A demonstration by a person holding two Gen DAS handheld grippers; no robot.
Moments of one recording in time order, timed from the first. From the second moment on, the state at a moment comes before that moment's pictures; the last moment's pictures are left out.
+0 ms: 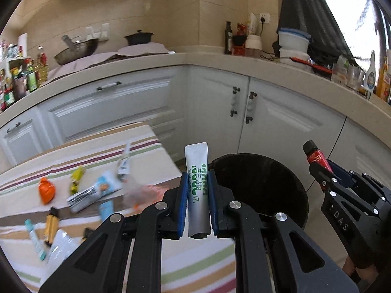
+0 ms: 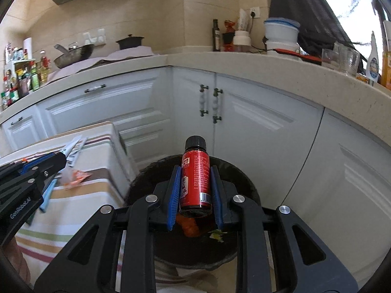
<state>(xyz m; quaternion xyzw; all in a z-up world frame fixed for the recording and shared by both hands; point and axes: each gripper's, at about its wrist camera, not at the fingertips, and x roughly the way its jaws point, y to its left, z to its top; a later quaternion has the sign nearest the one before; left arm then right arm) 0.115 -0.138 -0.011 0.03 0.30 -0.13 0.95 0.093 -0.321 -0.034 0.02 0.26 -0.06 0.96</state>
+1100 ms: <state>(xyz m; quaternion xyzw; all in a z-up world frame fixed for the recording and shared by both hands) 0.175 -0.186 -0.048 0.05 0.36 -0.14 0.92 0.155 -0.366 -0.083 0.06 0.30 -0.10 0.95</state>
